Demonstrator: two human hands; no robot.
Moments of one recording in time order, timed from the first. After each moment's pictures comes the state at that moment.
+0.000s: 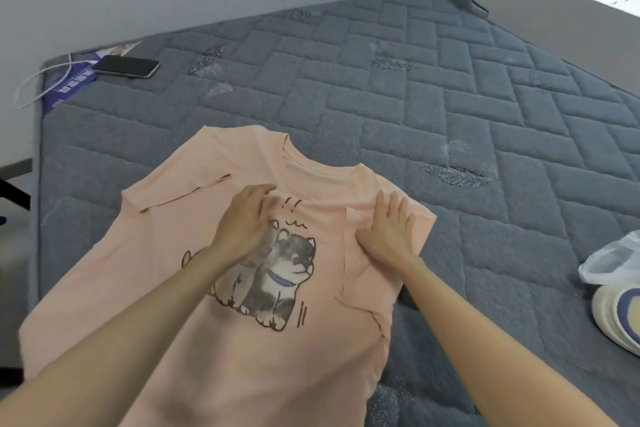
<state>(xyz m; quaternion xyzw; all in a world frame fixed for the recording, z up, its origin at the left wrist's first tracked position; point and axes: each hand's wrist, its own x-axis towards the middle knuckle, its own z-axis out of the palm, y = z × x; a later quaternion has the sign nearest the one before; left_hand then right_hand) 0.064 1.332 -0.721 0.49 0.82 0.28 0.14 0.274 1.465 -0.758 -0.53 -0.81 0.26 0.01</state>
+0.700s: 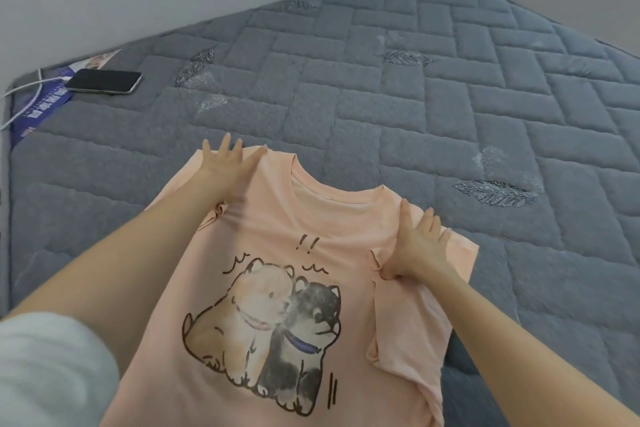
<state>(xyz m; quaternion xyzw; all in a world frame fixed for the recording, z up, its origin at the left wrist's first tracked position) -0.088 1.460 -0.725 0.54 0.79 -0.27 0.06 0.231 1.509 -0.752 -0.59 -0.77 0.19 -0.15</state>
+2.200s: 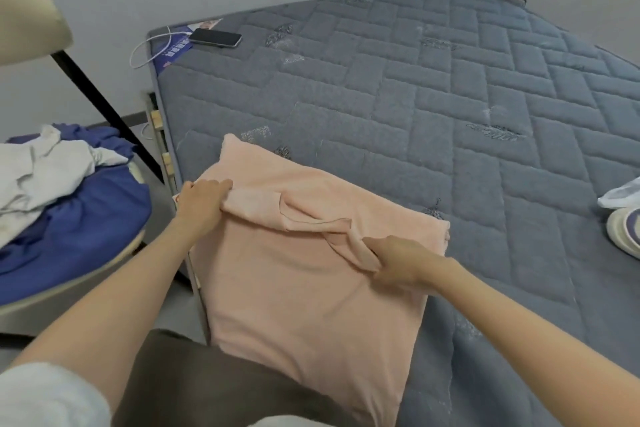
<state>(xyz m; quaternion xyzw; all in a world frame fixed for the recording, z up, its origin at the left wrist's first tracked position) -0.036 1.089 -0.720 0.49 0.87 -0.05 0.02 0.284 1.240 -0.699 -0.27 -0.91 0.22 -0.24</state>
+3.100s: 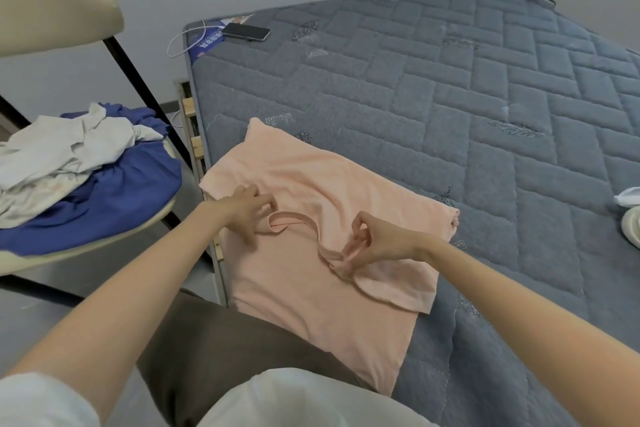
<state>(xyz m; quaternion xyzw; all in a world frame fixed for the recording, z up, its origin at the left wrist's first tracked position) 0.011 1.061 -0.707 0.54 0.79 -0.11 0.27 0.272 1.209 -0.690 -0.26 -0.78 0.53 -0.20</state>
